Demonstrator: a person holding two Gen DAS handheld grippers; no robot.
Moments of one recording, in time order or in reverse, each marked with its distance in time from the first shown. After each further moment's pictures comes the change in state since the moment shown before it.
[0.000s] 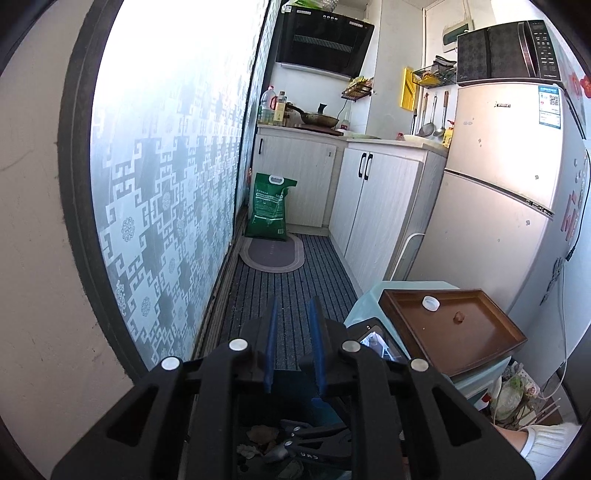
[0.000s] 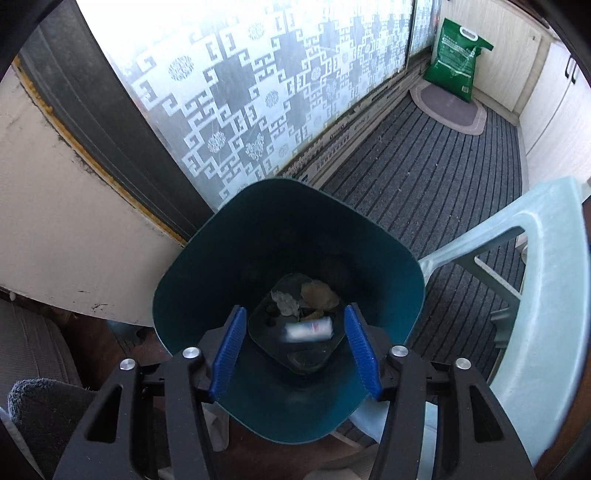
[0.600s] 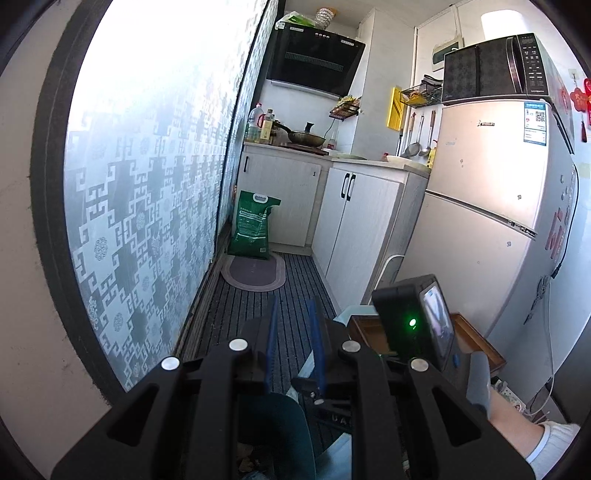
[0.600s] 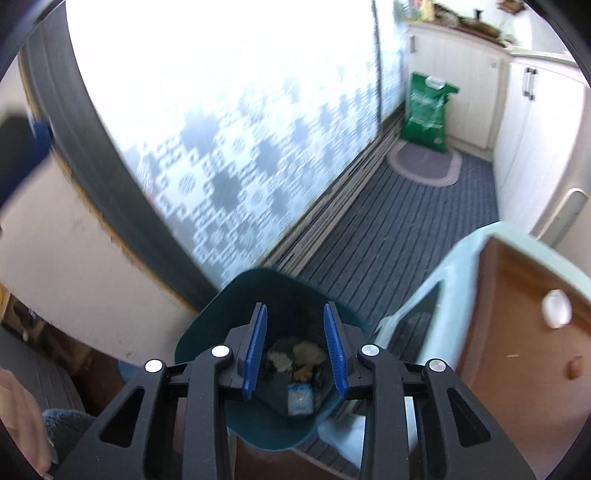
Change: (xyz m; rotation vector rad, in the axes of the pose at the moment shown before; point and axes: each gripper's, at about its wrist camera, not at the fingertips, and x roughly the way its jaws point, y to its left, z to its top) left arm -0.001 -0.031 0.012 -0.018 -0.070 -0.064; right arm -0.106 -0.048 -0.002 0.088 -0.320 -0.008
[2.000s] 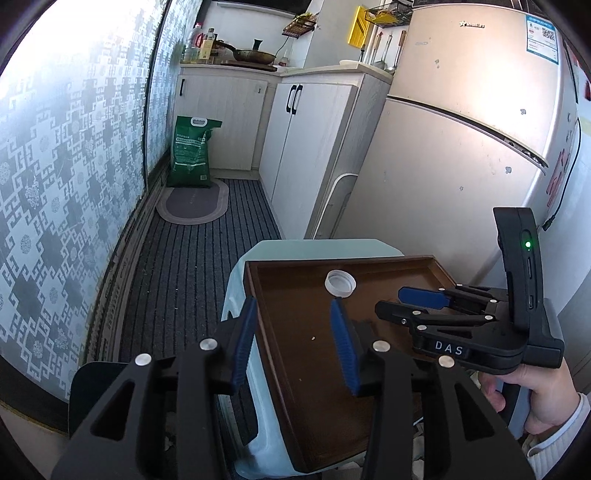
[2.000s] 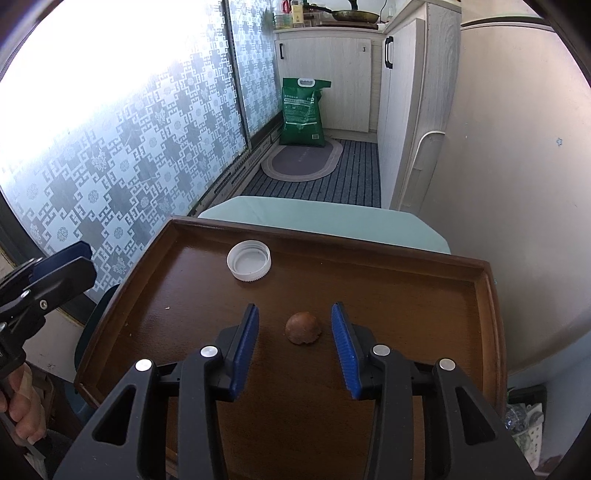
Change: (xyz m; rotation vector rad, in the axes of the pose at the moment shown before) left arm 0.143 -0.093 -0.031 0.042 0.321 -0.161; right arm -0.063 -0.178 -0.051 0.185 -0.018 -0.281
